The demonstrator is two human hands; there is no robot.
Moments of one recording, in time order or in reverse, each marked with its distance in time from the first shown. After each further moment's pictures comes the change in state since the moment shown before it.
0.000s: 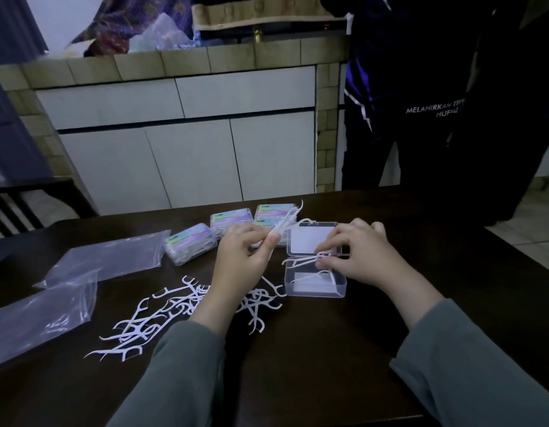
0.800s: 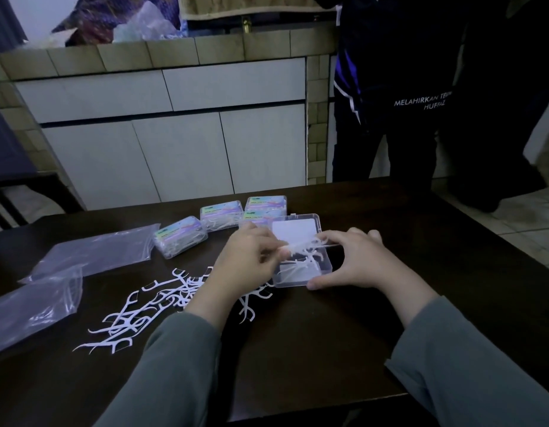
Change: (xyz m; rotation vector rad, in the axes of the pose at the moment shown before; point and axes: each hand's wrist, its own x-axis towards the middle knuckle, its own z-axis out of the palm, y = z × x) left_hand -0.006 0.013 0.004 0.199 -0.337 0.143; right_hand -0.026 0.000 -0.007 0.048 -0.257 0.195
